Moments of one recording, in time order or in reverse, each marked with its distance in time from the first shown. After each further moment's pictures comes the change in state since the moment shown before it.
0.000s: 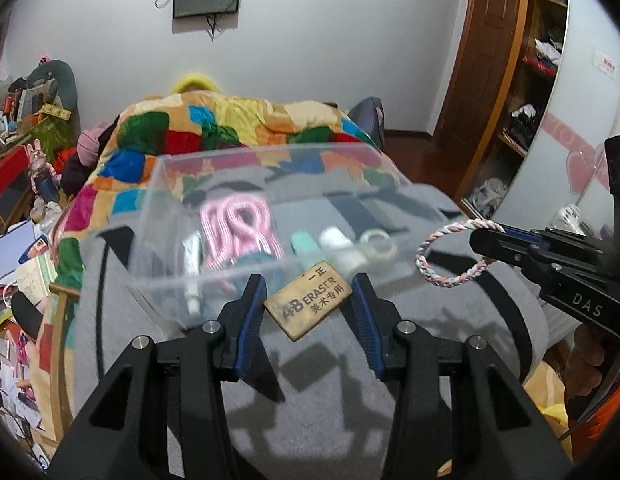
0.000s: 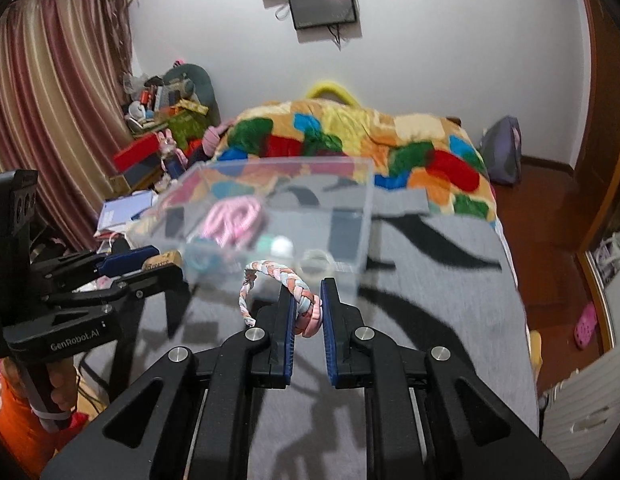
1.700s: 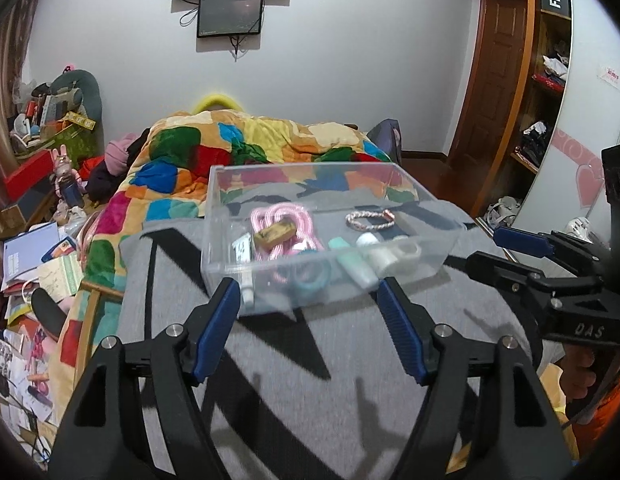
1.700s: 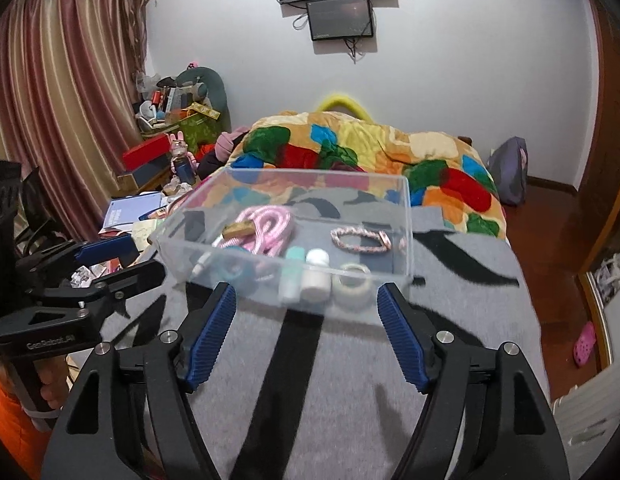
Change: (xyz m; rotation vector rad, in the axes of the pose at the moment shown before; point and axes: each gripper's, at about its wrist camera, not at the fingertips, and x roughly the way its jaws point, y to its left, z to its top) left arm -0.037 0.023 -0.026 -0.021 -0.079 0.060; right arm 0.002 0.034 -0.009 -0.044 -0.028 -0.002
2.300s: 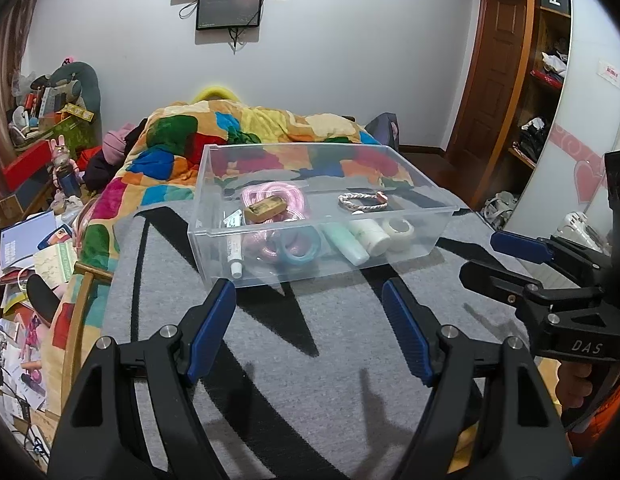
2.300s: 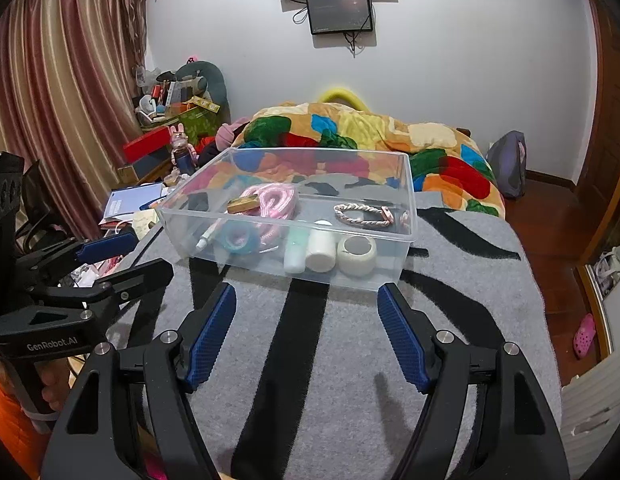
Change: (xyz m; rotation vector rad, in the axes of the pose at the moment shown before) left arm 0.002 -0.006 -0.016 -0.006 0.020 -0.011; right arm -0.003 0.007 -0.024 -0.004 0.013 -0.002
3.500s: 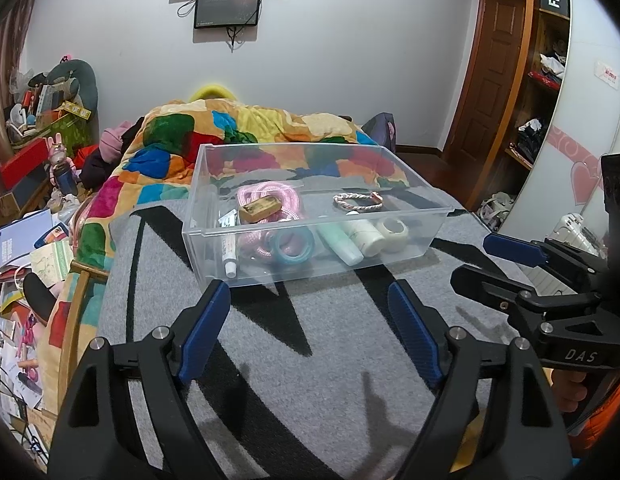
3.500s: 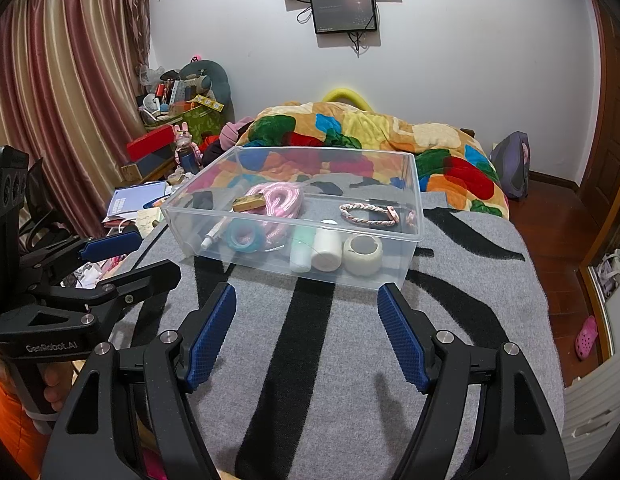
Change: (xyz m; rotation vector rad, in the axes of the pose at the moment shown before) left arm 0.000 -0.002 0.002 -0.003 0.005 -0.013; right arm 0.000 0.003 0.001 -0.005 0.003 0.007
